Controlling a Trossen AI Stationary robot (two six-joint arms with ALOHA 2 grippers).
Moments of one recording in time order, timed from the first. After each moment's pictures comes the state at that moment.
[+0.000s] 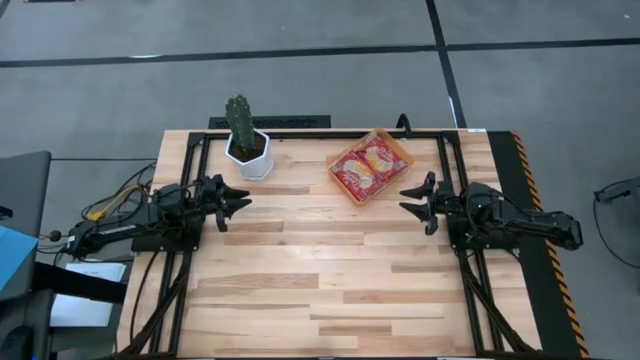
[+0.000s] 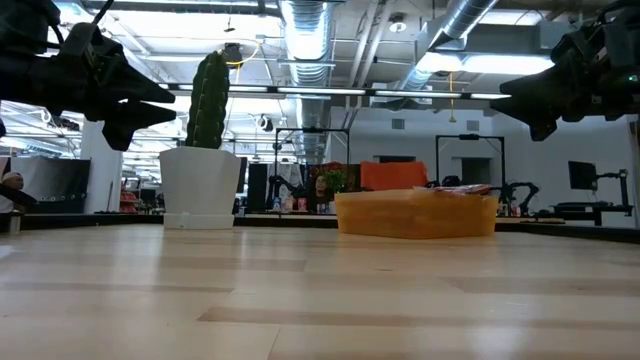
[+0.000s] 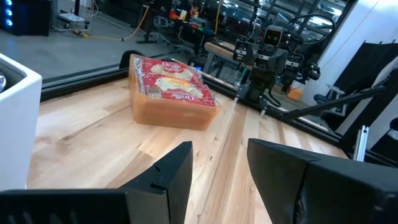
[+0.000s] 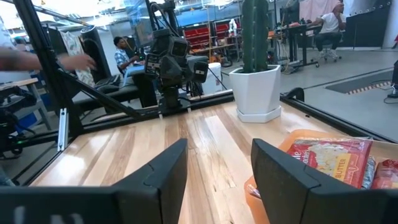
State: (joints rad) left arm 0.25 0.00 0.01 0.03 -0.04 -0.36; right arm -0.20 0.00 0.01 0.02 -0.04 0.19
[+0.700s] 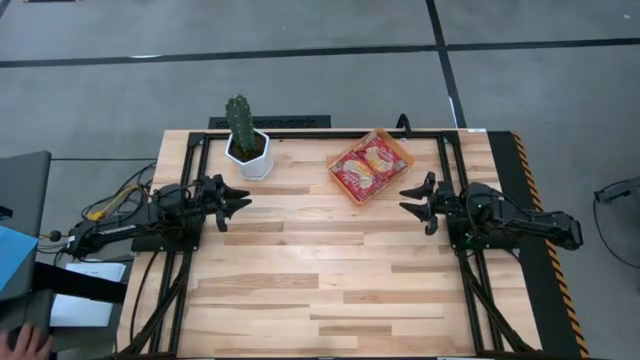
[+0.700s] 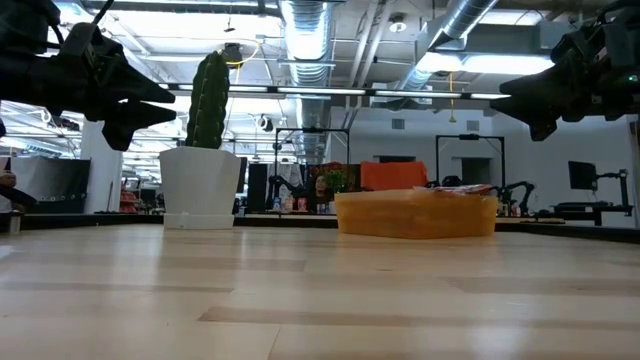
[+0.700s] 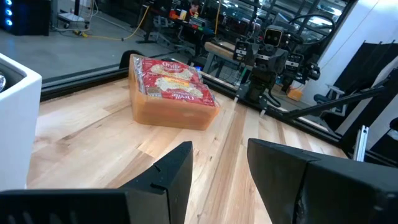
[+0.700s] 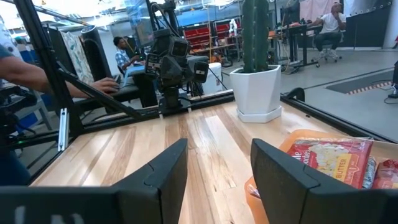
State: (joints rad) left arm 0.25 0.00 0.01 0.03 -0.04 -0.36; right arm -0.20 0.00 0.01 0.02 -0.04 0.18
